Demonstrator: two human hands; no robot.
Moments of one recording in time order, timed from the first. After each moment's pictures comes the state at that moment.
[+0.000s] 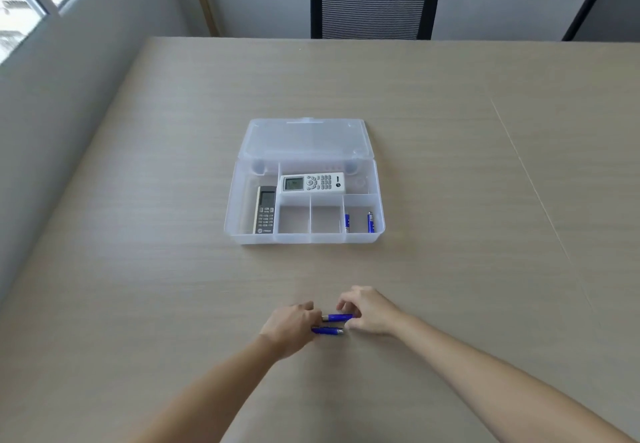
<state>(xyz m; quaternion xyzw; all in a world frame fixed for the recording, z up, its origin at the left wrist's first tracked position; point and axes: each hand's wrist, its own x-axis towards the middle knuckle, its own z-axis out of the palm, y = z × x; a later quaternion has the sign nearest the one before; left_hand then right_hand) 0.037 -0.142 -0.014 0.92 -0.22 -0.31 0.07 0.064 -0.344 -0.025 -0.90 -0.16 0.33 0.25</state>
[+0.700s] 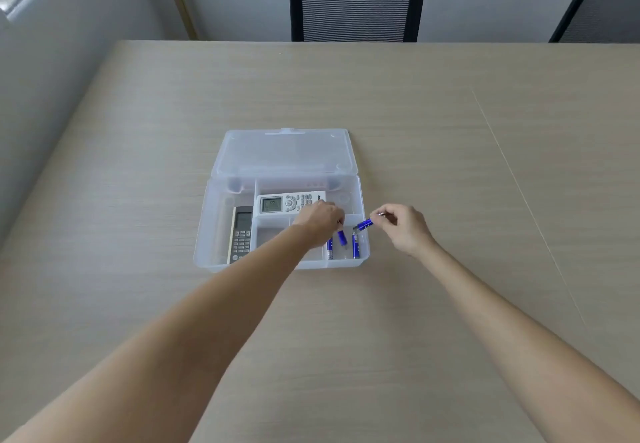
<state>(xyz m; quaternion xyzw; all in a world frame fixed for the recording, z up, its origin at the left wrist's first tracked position) 0.249 -0.230 0.038 0.95 -0.22 -0.18 0.11 0.209 -0.415 0.045 -0.90 0.08 0.09 0.43</state>
